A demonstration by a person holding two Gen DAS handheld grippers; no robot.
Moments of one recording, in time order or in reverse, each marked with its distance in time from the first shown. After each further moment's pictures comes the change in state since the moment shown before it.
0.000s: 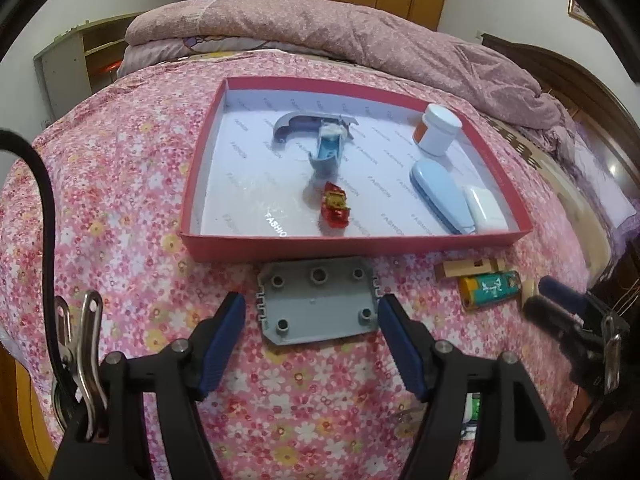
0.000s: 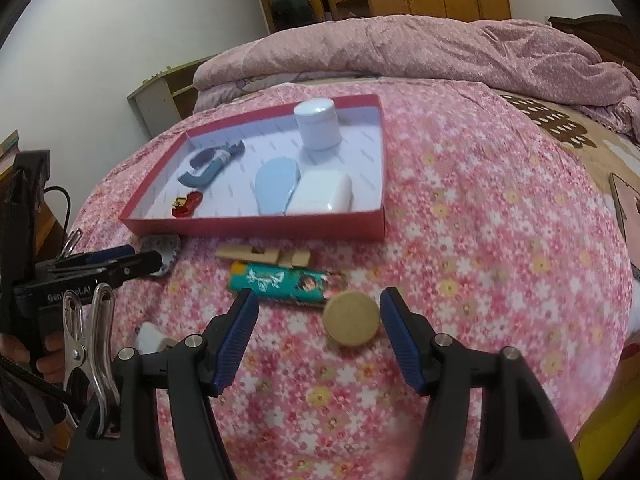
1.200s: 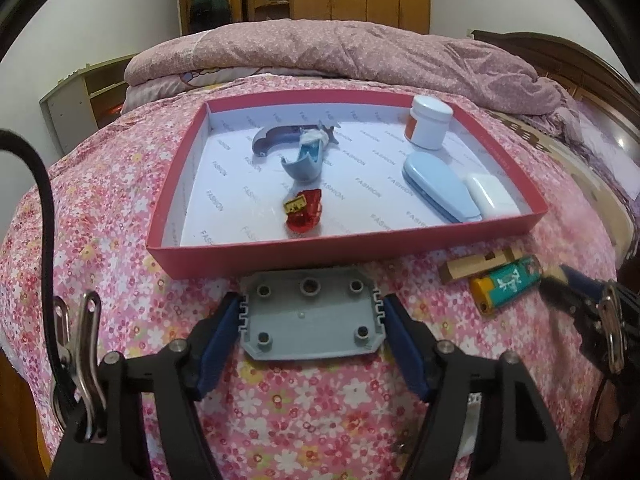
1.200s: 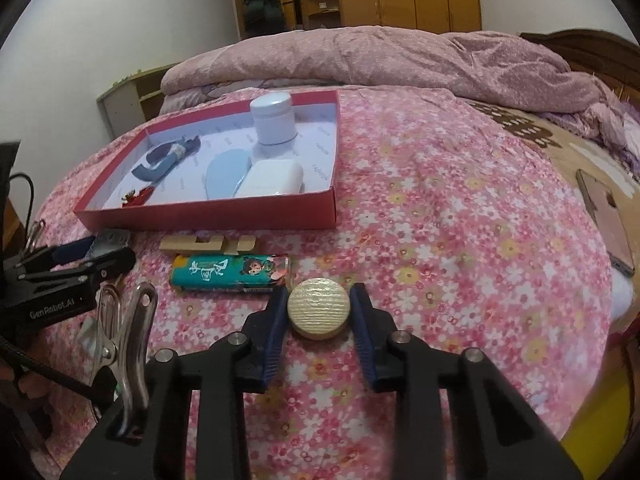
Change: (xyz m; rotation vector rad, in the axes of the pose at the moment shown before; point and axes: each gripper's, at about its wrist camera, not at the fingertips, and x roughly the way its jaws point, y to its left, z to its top) left arm 0.014 -0.027 -0.016 0.098 -0.110 0.096; right arm 0.010 -0.011 -0.014 0.008 -0.057 -0.144
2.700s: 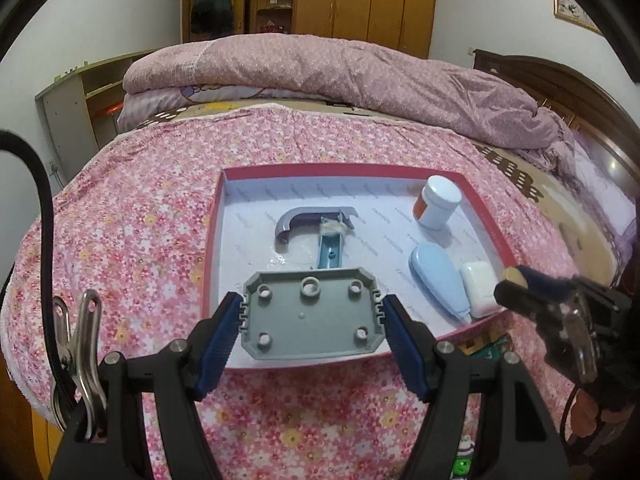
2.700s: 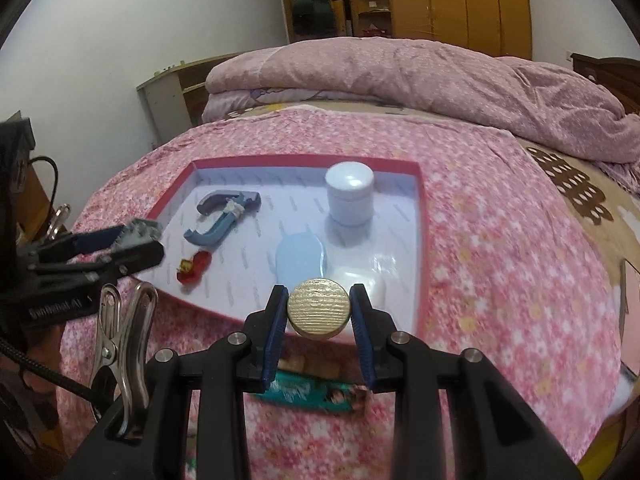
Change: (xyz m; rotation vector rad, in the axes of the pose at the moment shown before) left arm -0.017 0.031 0.074 -0.048 -0.003 -0.054; right arm 0.012 0.044 0.084 -0.112 0.022 0.136
